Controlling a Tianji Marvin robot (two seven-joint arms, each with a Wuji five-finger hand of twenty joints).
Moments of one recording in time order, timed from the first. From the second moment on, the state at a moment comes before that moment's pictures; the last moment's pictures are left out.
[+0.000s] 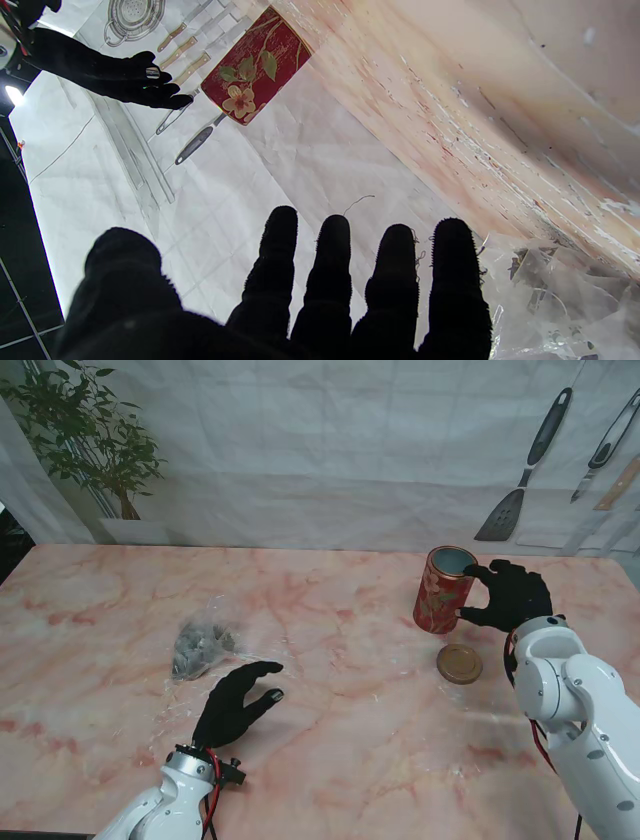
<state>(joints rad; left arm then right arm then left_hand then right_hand) 1.83 -1.18 -1.15 -1.57 0.59 -0.34 0.48 -1.58 -1.06 1.47 -1.76 -1.08 0.22 0.20 0.51 0.01 -0.02 0.01 0.49 0.07 0.35 0.49 0.50 0.13 0.35 0.28 0.35 0.24 0.38 0.34 0.18 0.30 0.80 0.41 0.24 -0.48 0.78 -0.09 0.30 -0.13 0.17 0.61 0.18 0.09 0.50 0.37 0.21 0.01 0.37 0.26 0.15 0.03 0.79 0.25</state>
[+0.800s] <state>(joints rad) 1.88 -1.17 -1.21 -1.65 0.65 -0.24 0.42 -1.35 -1.04 1.34 -1.57 -1.05 0.30 0.31 0.51 0.01 -0.02 0.01 0.49 0.07 0.35 0.49 0.50 0.13 0.35 0.28 0.35 0.24 0.38 0.34 0.18 0.30 0.80 0.41 0.24 -0.48 0.72 -0.09 0.28 -0.12 0.13 0.61 0.18 0.12 0.38 0.31 0.19 0.02 0.41 0.28 0.12 0.03 0.81 0.22</state>
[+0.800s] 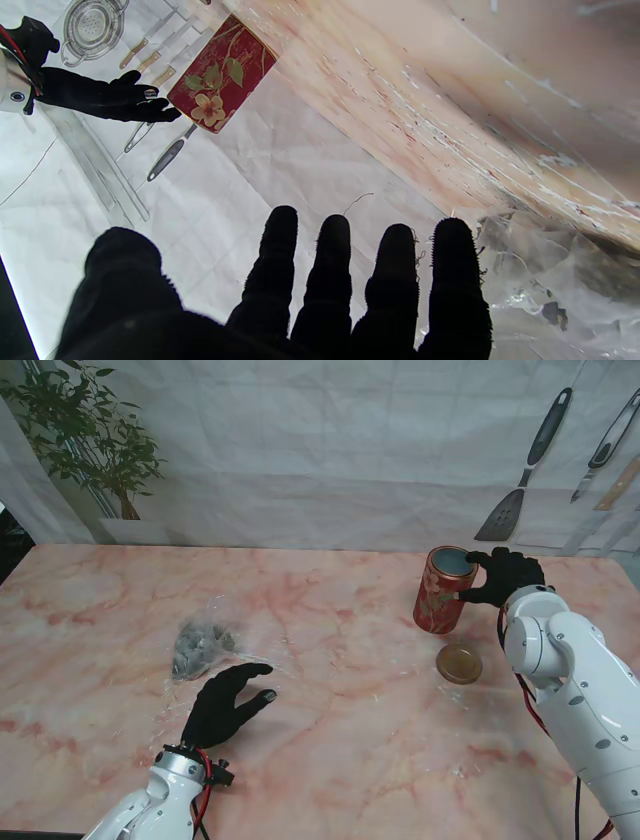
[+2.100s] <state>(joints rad) 1.93 -1.15 -1.29 -1.70 0.67 -0.15 0.36 -1.17 -1.11 1.09 -1.24 -0.94 0.46 -0.20 0.51 0.01 -0.02 0.01 0.49 0.07 0.35 0.49 0.50 0.13 0.35 0.28 0.35 0.24 0.38 0.34 0.18 0.30 0.80 0.41 0.51 -0.57 1.12 -0.28 0.63 -0.43 1.19 0.18 0.75 -0.15 0.93 0.53 0.83 -0.14 0.70 0.41 0.51 -0.05 1.03 0.28</state>
